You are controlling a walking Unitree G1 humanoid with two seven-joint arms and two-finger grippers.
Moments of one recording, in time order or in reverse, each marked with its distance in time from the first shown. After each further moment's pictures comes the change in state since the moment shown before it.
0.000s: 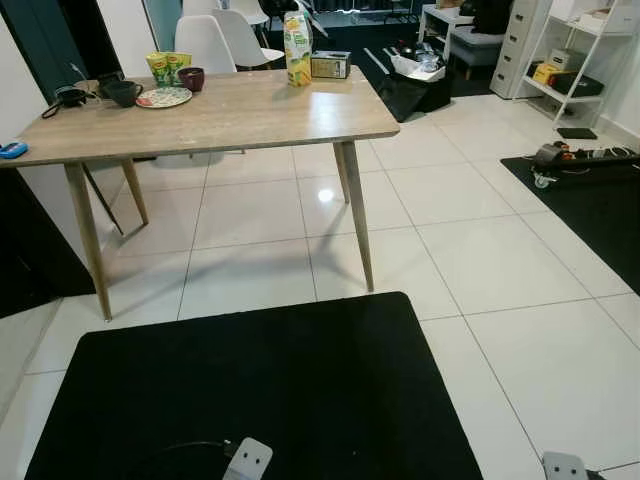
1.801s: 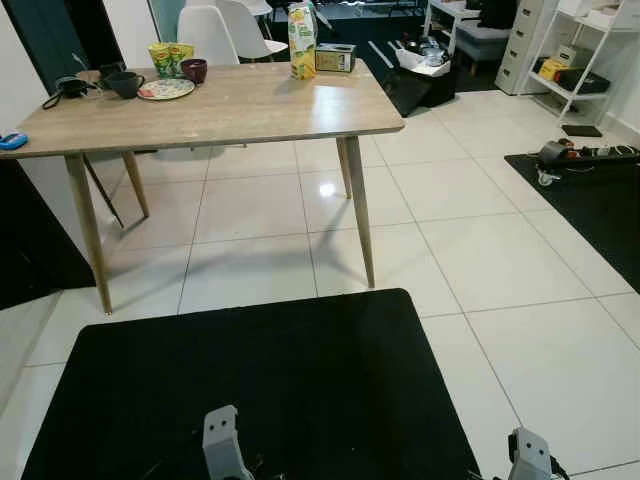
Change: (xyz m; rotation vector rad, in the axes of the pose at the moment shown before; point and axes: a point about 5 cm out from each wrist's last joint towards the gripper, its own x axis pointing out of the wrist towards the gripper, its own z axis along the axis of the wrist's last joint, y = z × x) left arm 0.002 -0.002 0.048 -0.623 -0.287 -0.124; right arm -0.004 0.059 0.013 0.284 -0.028 0.435
